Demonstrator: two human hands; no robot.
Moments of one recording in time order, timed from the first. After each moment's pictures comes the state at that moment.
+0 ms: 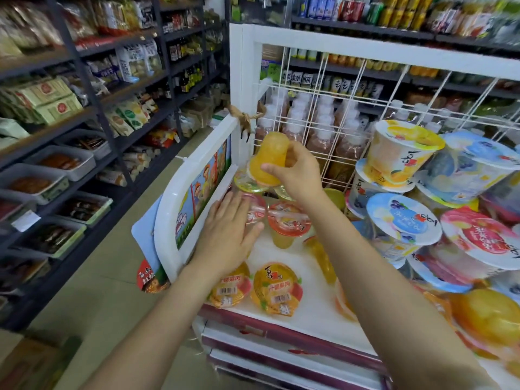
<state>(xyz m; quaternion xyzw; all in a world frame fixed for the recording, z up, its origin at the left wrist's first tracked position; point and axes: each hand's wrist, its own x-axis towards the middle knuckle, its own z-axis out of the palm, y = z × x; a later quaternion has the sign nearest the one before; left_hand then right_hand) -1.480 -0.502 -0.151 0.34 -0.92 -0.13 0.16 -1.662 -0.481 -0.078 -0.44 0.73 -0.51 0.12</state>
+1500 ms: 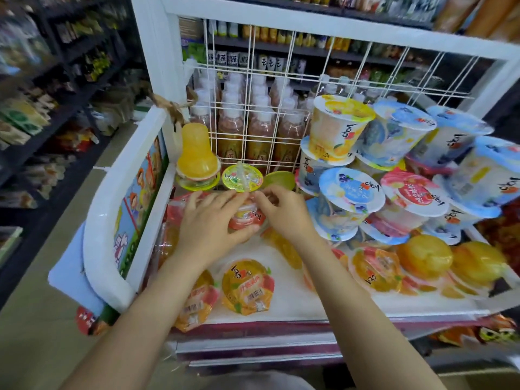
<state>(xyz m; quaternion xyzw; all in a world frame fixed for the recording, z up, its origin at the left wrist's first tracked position) -1.527 -0.512 -0.149 0.22 -0.97 -0.05 0.12 -1.661 -0.402 -0.137 -0.38 0.83 -0.40 0.04</state>
